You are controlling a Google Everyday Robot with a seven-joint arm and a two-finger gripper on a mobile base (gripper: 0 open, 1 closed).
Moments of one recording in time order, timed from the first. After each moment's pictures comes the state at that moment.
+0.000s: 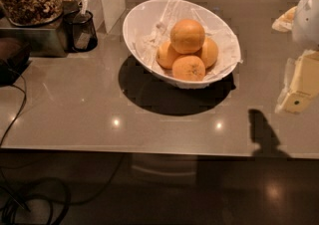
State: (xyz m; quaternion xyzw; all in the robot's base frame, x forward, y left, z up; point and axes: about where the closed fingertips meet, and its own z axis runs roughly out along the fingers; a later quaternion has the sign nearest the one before) arm 0.438 -0.216 0.977 -0.60 0.78 -0.04 0.16
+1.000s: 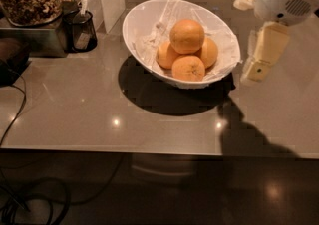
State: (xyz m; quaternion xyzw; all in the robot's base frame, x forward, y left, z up) arm 0.499 -0.164 0.991 -0.65 0.73 0.00 0.21
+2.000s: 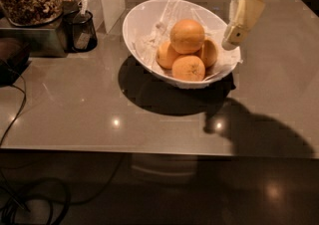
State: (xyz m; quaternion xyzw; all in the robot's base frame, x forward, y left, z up) arm 0.573 -0.137 1.016 -0.67 0.69 0.02 0.27
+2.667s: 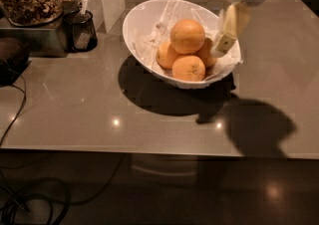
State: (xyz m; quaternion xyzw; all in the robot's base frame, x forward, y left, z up) arm 0.585 -0.126 0.988 -0.67 0.70 0.06 0.25
